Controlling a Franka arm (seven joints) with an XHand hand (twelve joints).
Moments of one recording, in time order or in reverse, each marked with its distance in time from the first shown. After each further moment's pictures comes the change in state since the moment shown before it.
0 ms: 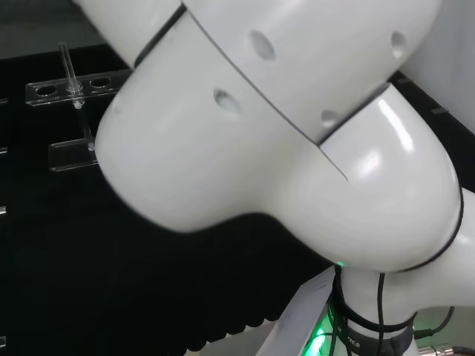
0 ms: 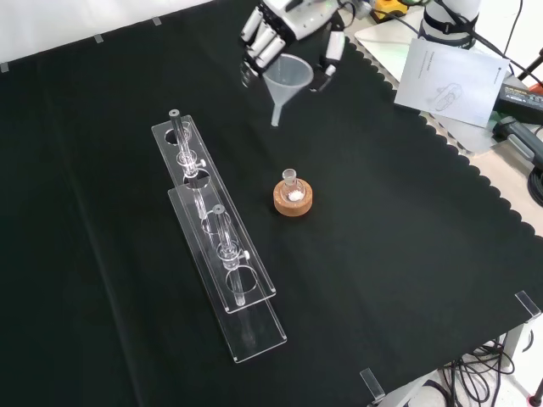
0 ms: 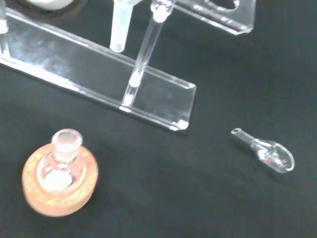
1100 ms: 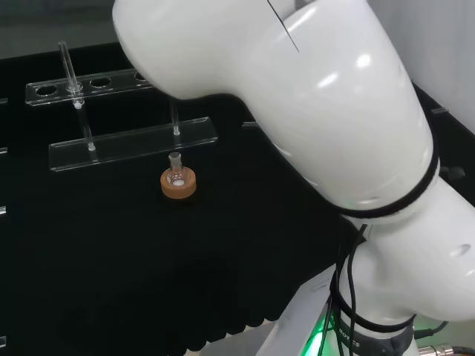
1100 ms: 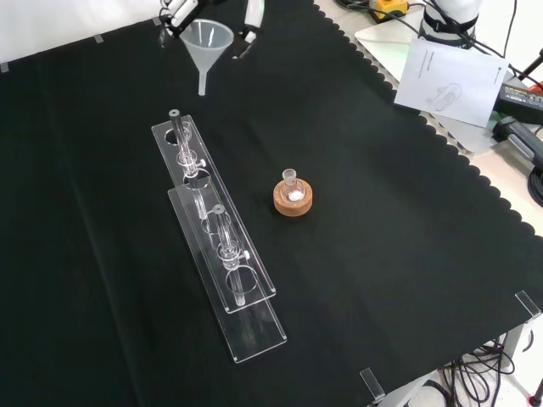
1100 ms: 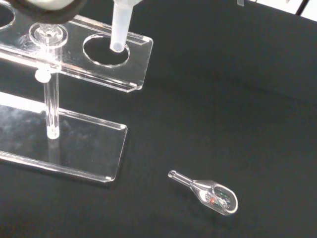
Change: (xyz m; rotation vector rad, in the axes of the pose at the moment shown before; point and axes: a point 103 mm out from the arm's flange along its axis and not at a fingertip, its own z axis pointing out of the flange) arm -0.102 0.074 -0.018 0.000 0.069 0.075
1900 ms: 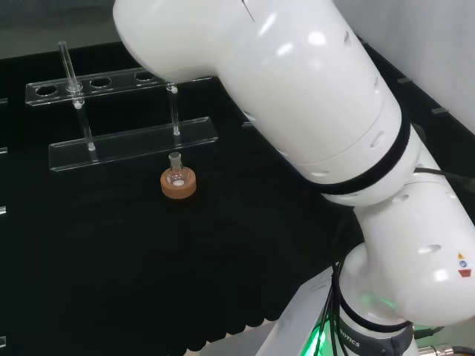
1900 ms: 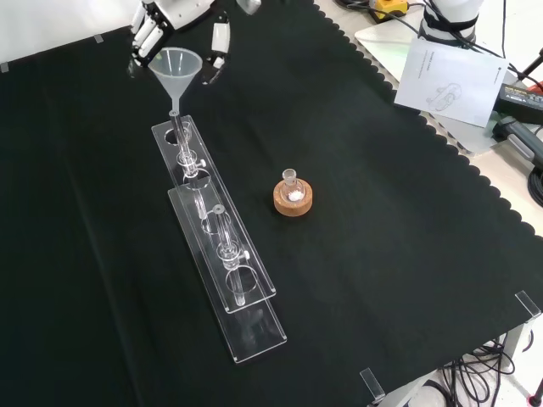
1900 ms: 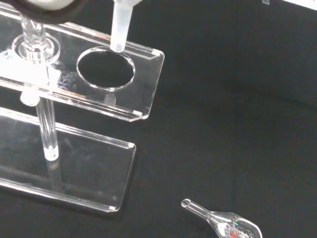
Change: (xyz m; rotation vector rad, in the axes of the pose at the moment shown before) arm 0.002 0.066 0.016 0.017 0.022 -0.050
